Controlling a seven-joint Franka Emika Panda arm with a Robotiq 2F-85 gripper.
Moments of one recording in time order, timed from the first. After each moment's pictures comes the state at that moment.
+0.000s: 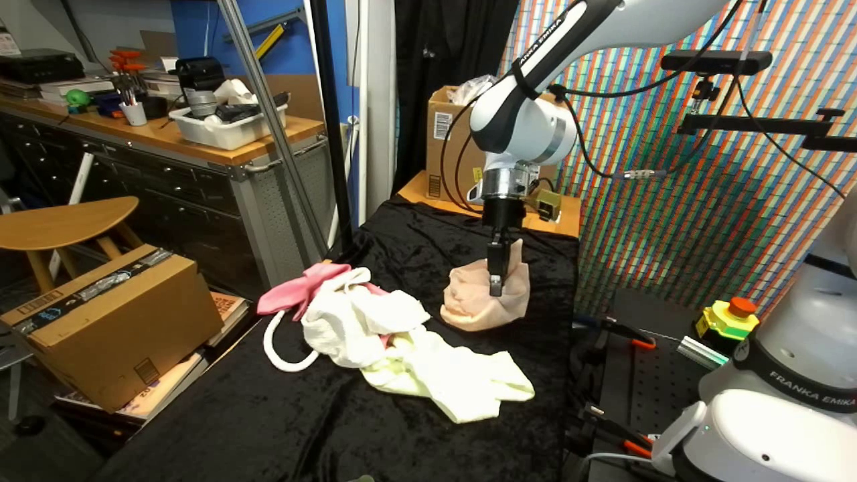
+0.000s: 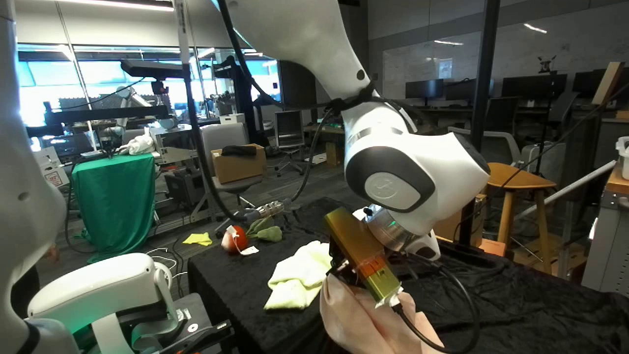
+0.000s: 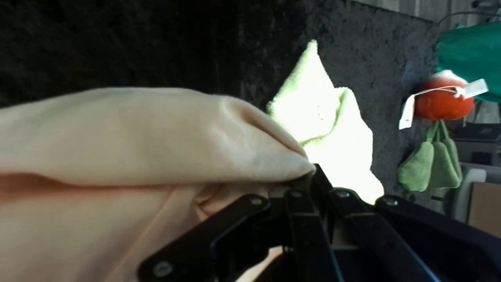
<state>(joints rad) -0.20 0.24 0.01 -2.32 0.60 2.05 -0.78</state>
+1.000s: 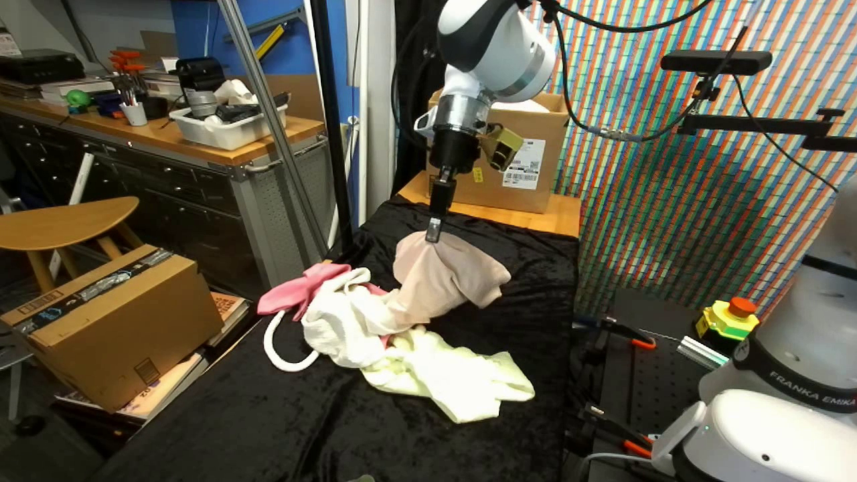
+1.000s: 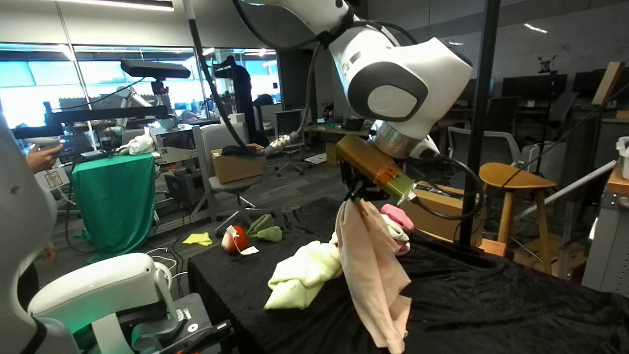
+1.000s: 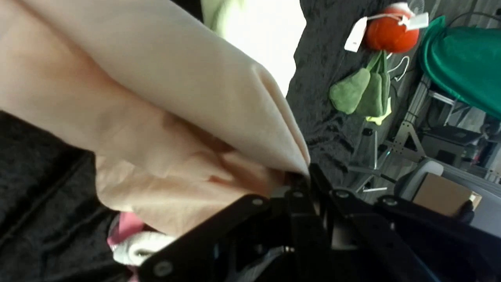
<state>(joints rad) -0.09 0.14 0.05 -2.13 0.66 2.03 -0.81</state>
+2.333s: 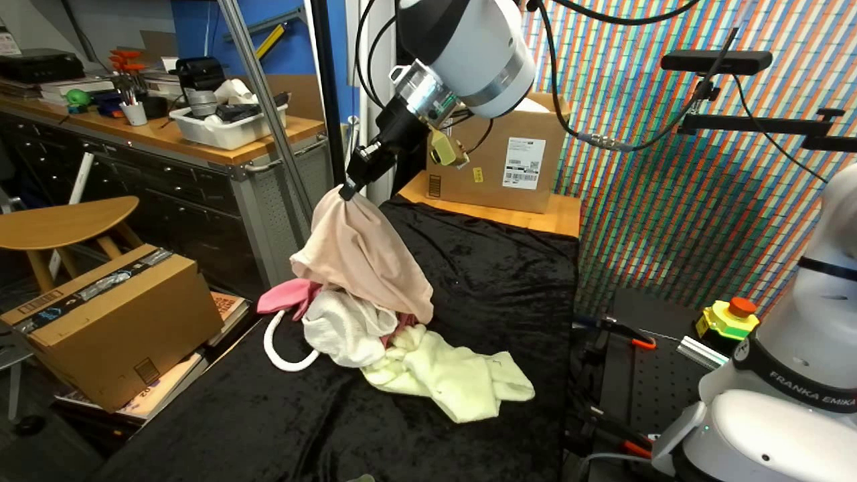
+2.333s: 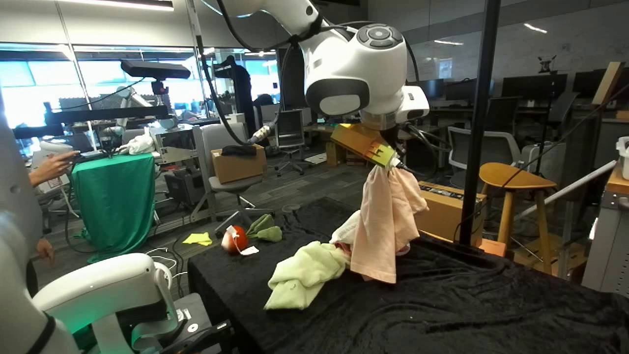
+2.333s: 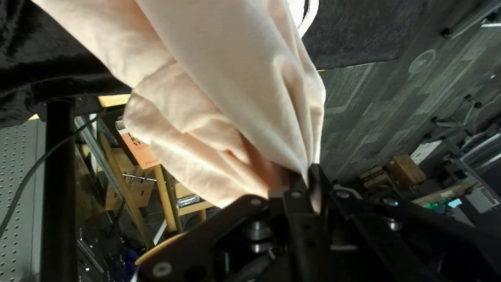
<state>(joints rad) 0.07 0.15 0.11 -2.12 0.97 2.74 -0.83</state>
